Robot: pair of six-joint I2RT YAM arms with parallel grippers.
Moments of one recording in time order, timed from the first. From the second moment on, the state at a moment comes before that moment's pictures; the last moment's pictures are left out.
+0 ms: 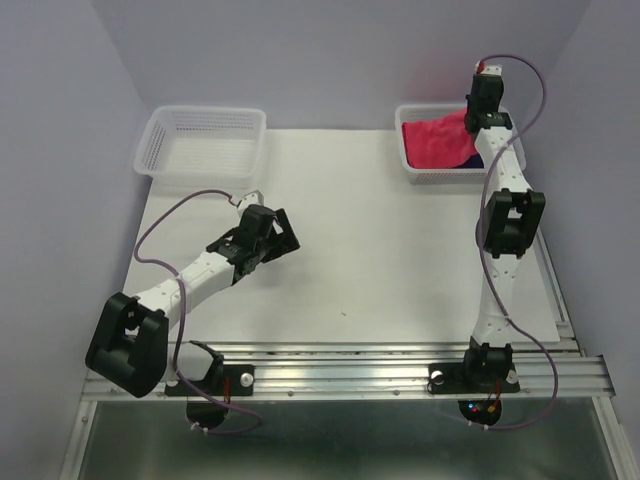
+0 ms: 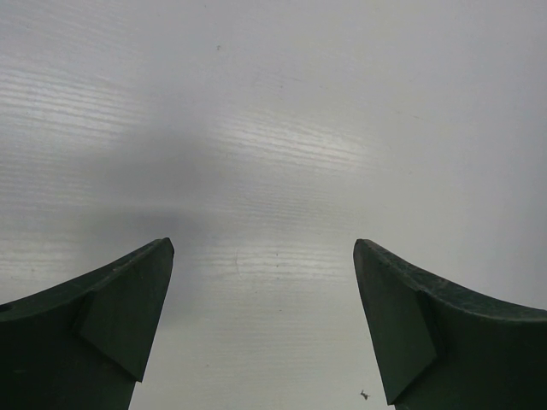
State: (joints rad) left arm -0.50 1.29 0.73 -0.22 -0.18 -0.75; right arm -0.04 2.40 2.39 -0.48 0.46 -0.11
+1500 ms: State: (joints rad) left arm -0.50 0.82 0.70 -0.27 -0.29 -0.76; right arm -0.01 1.47 1.31 -0.33 0.28 0.37
